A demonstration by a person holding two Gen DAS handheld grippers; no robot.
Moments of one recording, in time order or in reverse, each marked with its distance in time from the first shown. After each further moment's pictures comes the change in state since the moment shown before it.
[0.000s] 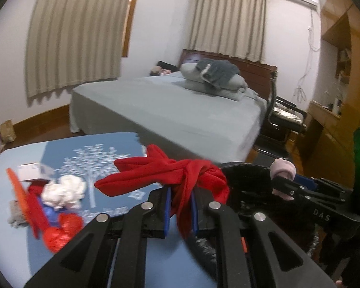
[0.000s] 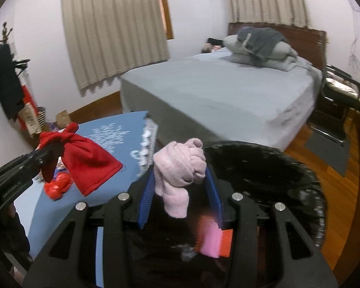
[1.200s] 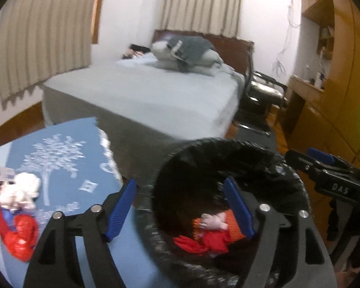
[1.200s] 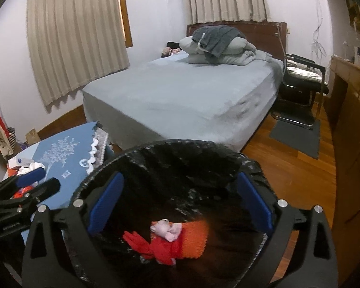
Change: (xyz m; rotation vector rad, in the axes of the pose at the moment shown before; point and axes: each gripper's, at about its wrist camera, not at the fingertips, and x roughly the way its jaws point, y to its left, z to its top) left arm 0.036 -0.040 -0.015 0.082 0.105 -0.093; right arm -0.009 -0.078 -0.020 0.112 -0.035 -0.175
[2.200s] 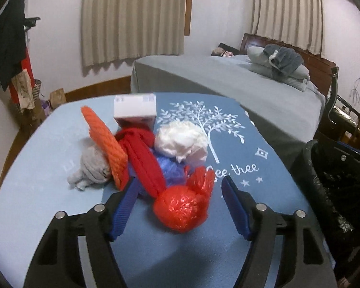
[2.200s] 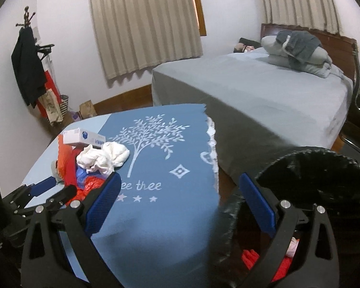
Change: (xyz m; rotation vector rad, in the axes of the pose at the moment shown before) left arm -0.061 0.197 -0.080 -0.246 0.024 0.411; right arm 0.052 0.224 -0.013 -0.201 0.047 0.338
